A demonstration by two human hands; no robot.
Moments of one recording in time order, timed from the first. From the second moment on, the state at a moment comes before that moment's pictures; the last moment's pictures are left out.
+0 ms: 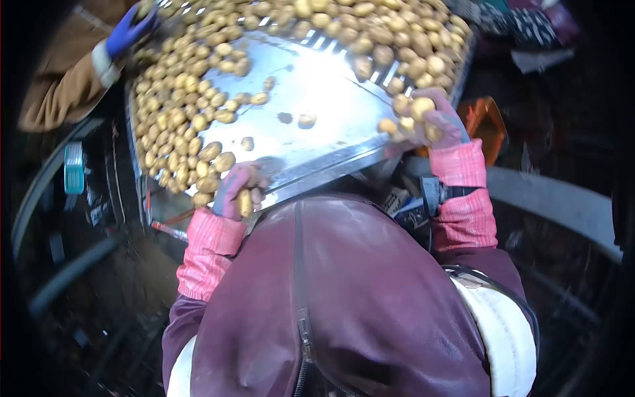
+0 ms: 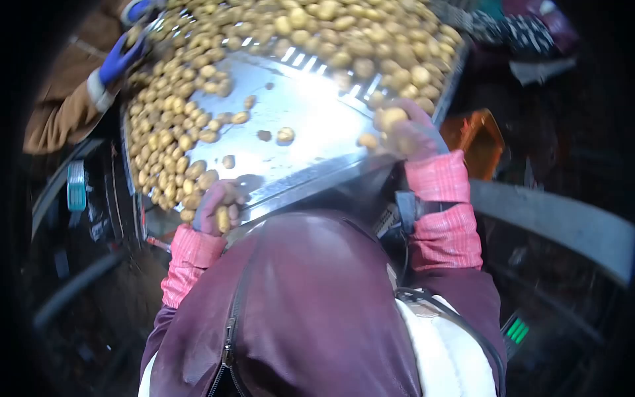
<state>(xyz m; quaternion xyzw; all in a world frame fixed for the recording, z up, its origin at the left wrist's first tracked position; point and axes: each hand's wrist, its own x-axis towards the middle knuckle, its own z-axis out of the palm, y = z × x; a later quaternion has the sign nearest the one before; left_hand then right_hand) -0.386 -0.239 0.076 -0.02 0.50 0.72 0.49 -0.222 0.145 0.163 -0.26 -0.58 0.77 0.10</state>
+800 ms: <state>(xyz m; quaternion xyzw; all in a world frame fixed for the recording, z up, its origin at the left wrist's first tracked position) -0.392 -0.241 0.082 -0.10 0.47 0.68 0.55 -0.231 0.168 0.072 -0.25 -0.96 -0.13 0.00</state>
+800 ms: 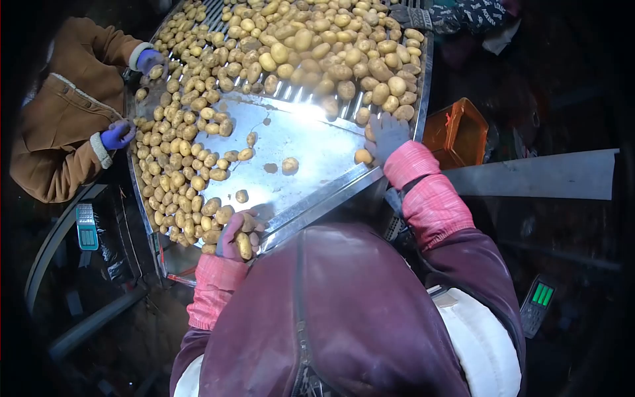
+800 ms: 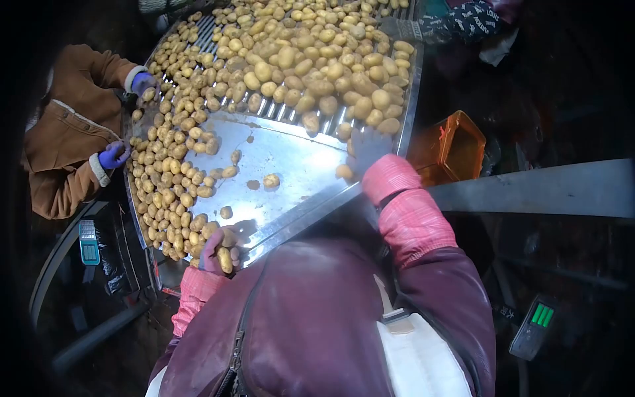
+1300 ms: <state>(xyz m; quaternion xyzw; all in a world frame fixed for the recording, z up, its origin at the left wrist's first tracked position) -0.388 -0.226 0.093 -0.06 0.51 0.68 0.52 -0.248 0.165 0.118 -0.25 -0.95 0.19 0.07</state>
